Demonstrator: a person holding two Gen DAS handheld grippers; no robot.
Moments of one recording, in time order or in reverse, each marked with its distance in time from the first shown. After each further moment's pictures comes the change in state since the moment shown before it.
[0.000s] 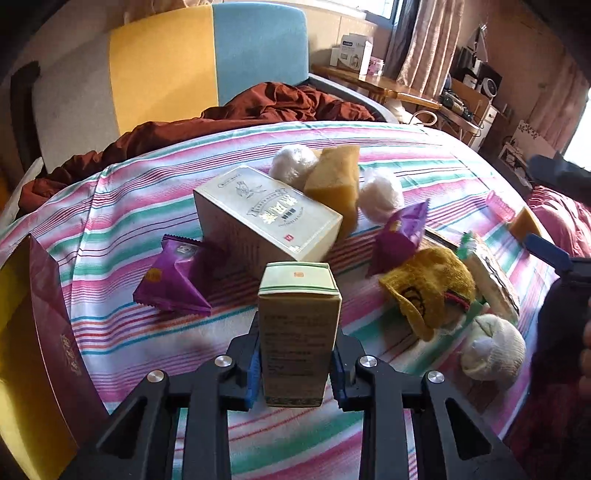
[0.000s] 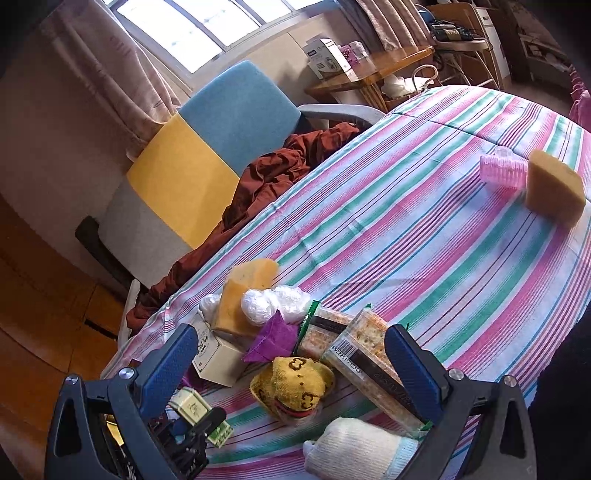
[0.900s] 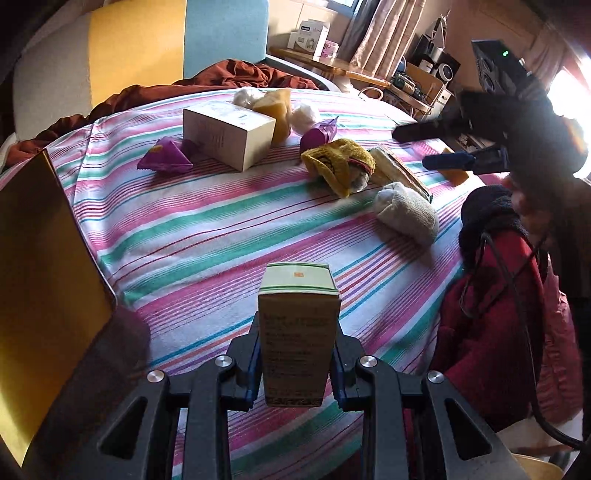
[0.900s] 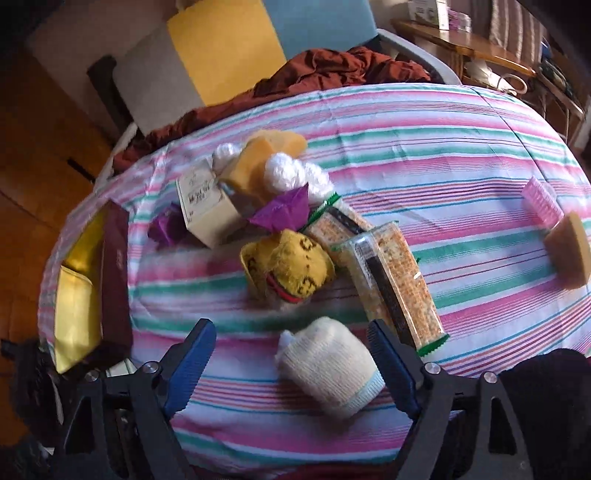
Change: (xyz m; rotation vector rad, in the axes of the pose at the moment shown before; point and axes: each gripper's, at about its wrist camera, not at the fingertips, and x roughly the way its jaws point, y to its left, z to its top) left arm -0.074 0.002 -0.099 0.034 0.085 -0.182; right arm 0.016 0.041 -0.042 -0.468 0.480 -0.142
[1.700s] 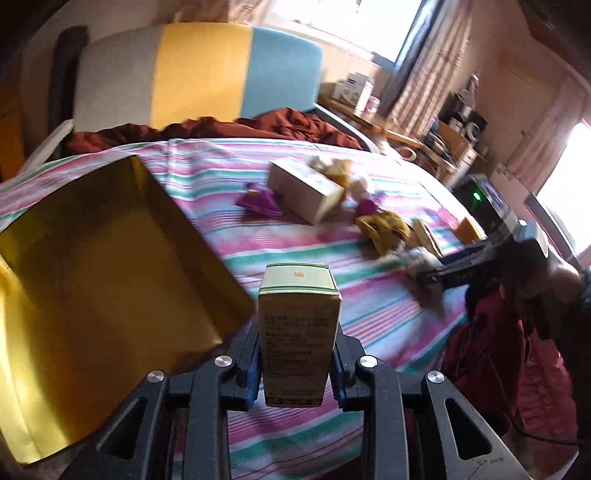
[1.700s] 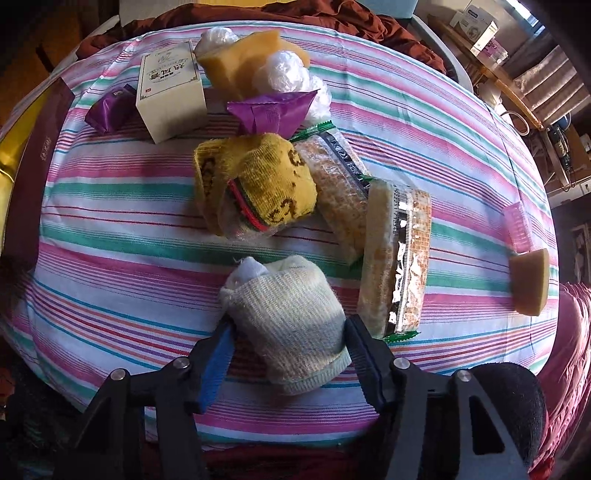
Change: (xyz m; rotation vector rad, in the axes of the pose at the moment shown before) left arm -0.081 0.060 -0.016 -0.179 -0.196 0.077; right arm 0.047 0.005 -0.022 -0.196 0.217 -0.319
